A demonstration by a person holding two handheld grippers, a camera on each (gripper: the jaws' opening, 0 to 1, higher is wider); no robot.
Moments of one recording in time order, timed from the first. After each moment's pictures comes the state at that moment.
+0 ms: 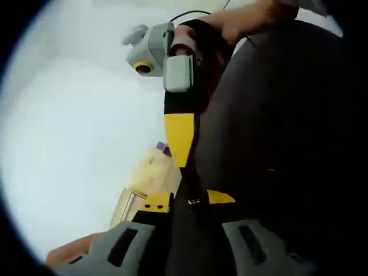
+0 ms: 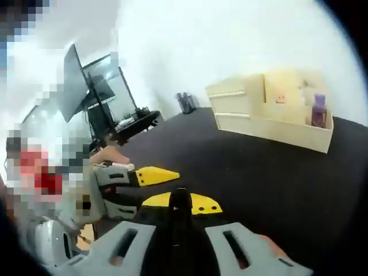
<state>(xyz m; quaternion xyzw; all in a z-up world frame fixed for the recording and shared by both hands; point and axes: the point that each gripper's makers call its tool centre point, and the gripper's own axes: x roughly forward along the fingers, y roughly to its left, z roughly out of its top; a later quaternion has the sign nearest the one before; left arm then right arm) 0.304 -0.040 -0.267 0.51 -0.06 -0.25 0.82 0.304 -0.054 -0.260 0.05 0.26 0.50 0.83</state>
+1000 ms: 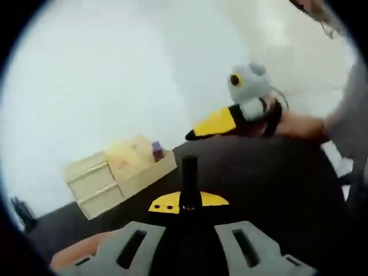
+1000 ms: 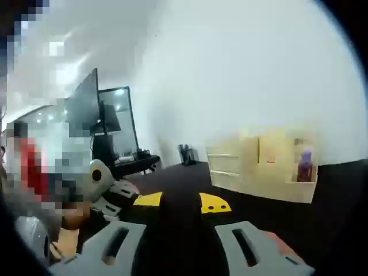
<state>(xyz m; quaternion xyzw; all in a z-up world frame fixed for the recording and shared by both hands) 0.305 -0.034 -0.237 0.12 0.01 -0.41 0.90 0.328 -0.079 -0.185 0.08 0.02 0.51 0.86</state>
